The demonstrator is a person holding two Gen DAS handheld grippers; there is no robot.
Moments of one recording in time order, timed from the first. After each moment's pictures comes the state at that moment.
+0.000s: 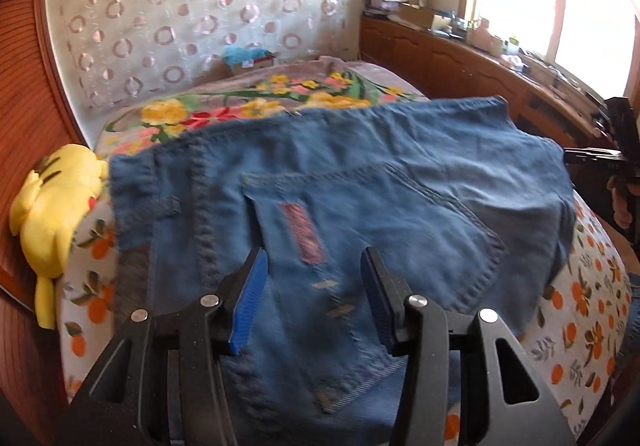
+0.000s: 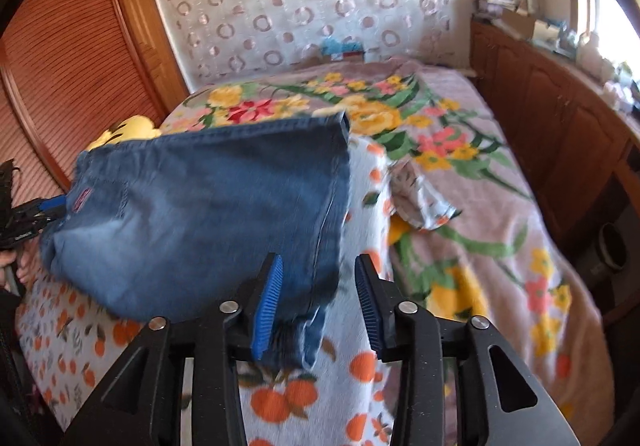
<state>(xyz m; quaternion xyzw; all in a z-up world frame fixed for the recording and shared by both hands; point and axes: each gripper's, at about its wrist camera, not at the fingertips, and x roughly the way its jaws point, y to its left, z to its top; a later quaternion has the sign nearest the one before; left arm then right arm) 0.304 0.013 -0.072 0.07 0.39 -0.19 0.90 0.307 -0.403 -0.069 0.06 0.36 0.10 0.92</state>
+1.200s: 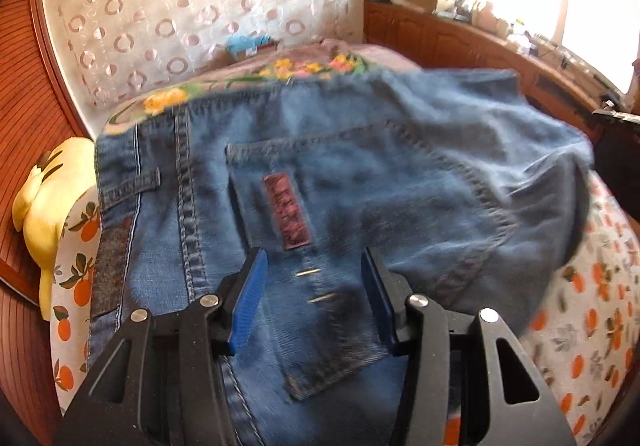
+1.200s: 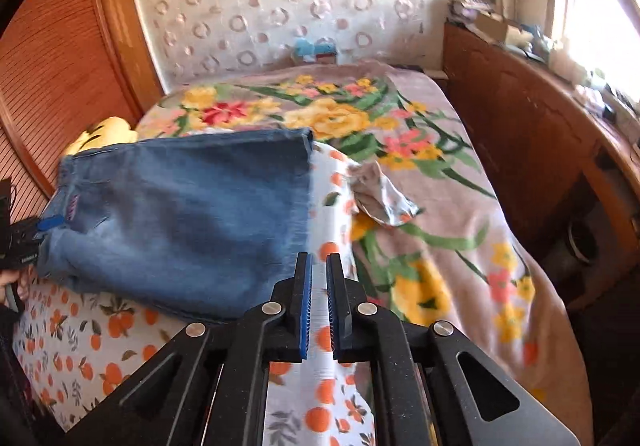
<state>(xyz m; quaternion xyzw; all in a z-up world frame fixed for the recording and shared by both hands) 0.299 0.000 -0.092 0.09 0.40 -0.18 0.90 0.276 -0.395 -0.042 0.02 0.35 0.03 0.94</state>
